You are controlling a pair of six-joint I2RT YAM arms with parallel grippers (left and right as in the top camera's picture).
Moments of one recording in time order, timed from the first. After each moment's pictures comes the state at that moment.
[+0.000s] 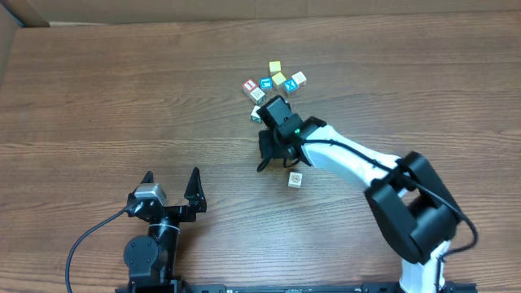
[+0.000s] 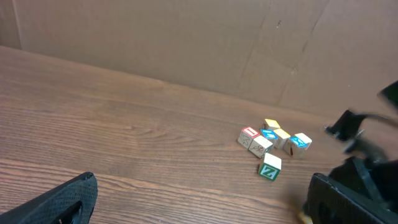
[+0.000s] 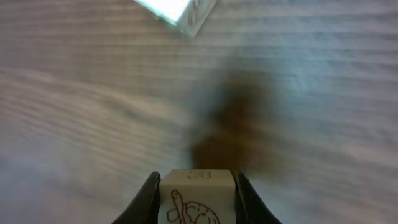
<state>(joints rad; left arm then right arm) 0.07 0.02 0.01 -0.07 0.10 -0.25 0.68 2.00 1.35 -0.49 -0.02 0.54</state>
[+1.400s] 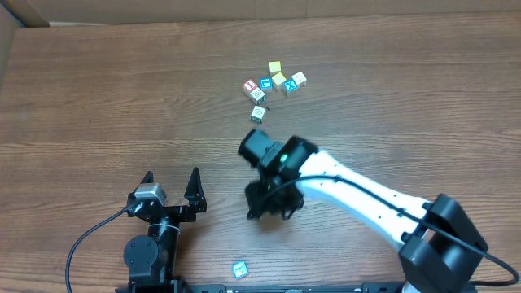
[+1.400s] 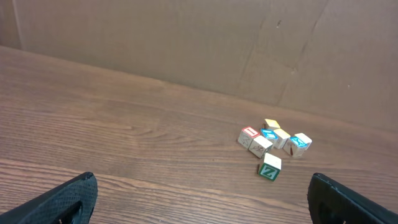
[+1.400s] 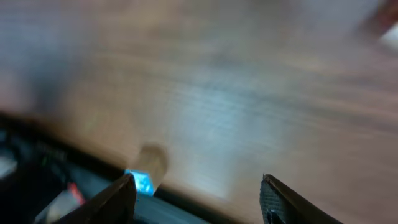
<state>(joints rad) 0.07 0.02 0.01 -0.07 0.10 -0.25 0.92 1.81 1.36 -1.03 -0.35 0.63</state>
